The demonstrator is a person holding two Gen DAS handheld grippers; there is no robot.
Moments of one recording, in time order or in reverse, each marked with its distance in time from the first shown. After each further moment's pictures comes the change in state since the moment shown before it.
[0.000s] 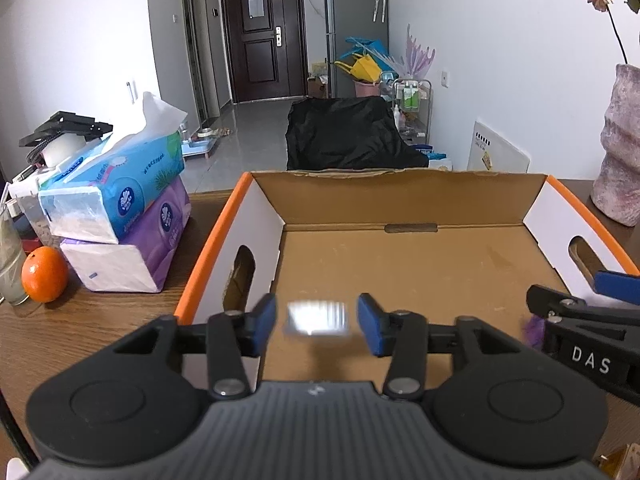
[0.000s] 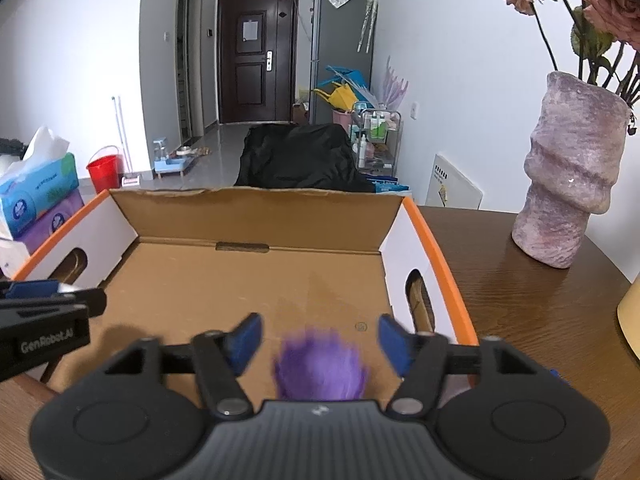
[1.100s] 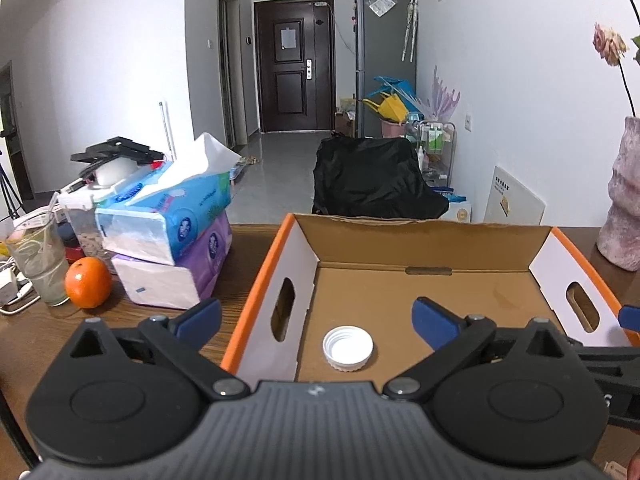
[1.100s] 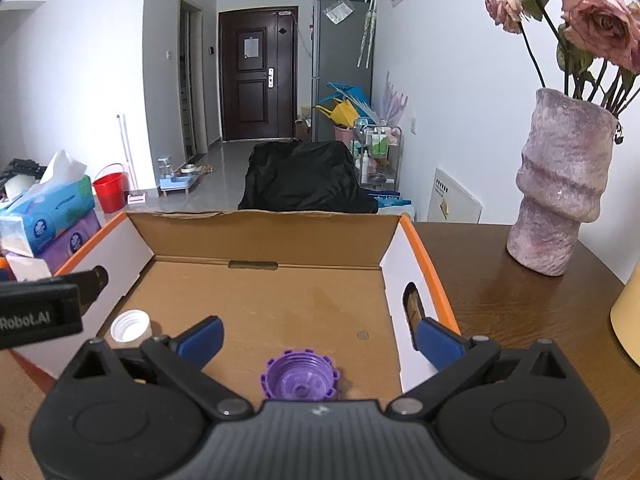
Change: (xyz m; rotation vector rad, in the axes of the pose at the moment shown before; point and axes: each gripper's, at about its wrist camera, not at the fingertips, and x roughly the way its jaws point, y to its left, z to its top) left arm -0.047 0.016 0.005 -0.074 -0.109 0.064; right arm -0.029 0.000 0.001 0.010 -0.046 0.015
